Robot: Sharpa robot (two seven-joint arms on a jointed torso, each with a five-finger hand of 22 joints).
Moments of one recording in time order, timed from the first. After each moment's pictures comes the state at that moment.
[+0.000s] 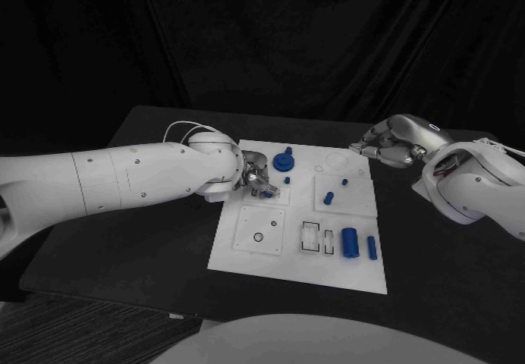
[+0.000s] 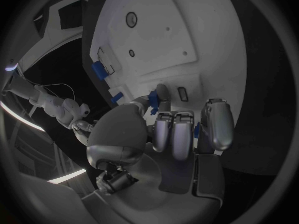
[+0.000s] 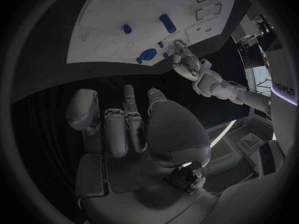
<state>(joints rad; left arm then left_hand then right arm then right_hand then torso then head) 1.33 -0.66 -0.21 1.42 -1.13 0.11 -0.43 1.07 0.02 0.22 0.17 0.40 1.07 0.02 0.32 1.12 1.46 -0.04 1.53 1.31 1.46 -0.09 1.56 1.31 0.06 1.40 0.03 1.32 1.29 1.34 -0.92 -0.21 1.57 -1.36 -0.50 -0.12 1.19 0.06 -0.08 0.28 0.42 0.95 0.10 0.27 0.29 1.47 0.02 1.55 1.31 1.47 -0.05 1.49 1.30 0.09 1.40 0.06 1.07 1.29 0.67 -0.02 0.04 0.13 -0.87</state>
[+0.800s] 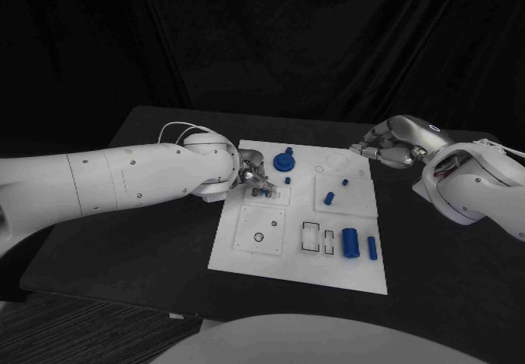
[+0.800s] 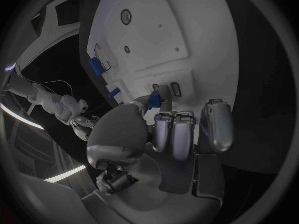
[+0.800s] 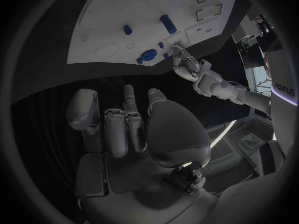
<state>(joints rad) 1.33 -0.67 -0.21 1.42 -1.13 0.07 -0.44 1.07 0.02 0.24 0.16 0.40 1.07 0.03 0.31 1.12 1.46 -0.04 1.53 1.31 1.46 -0.09 1.56 1.31 0.06 1.41 0.02 1.32 1.29 1.34 -0.92 -0.21 1.56 -1.36 -0.50 -0.12 1.19 0.06 -0.08 0.28 0.42 0.95 0.10 0.27 0.29 1.47 0.02 1.55 1.31 1.47 -0.05 1.49 1.30 0.09 1.40 0.06 1.07 1.29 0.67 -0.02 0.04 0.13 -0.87</state>
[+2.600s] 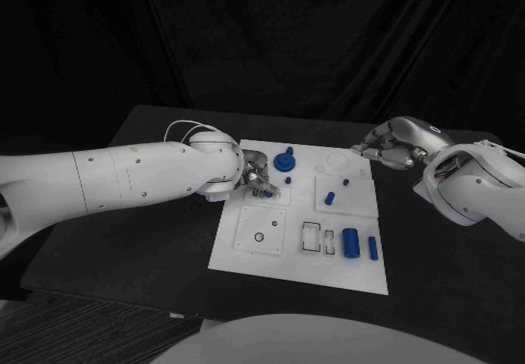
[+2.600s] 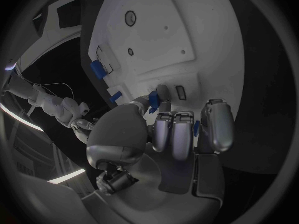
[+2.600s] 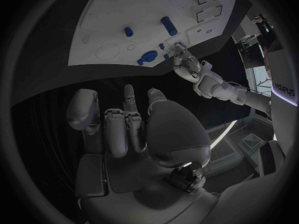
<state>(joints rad) 1.33 -0.66 -0.21 1.42 -1.13 0.11 -0.45 1.07 0.02 0.24 0.16 0.39 1.07 0.03 0.31 1.12 1.46 -0.04 1.53 1.31 1.46 -0.09 1.56 1.31 0.06 1.41 0.02 1.32 1.29 1.33 -0.91 -0.21 1.56 -1.36 -0.50 -0.12 1.19 0.06 -0.08 0.28 0.43 0.95 0.10 0.27 0.29 1.47 0.02 1.55 1.31 1.47 -0.05 1.49 1.30 0.09 1.40 0.06 1.07 1.29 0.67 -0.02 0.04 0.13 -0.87</state>
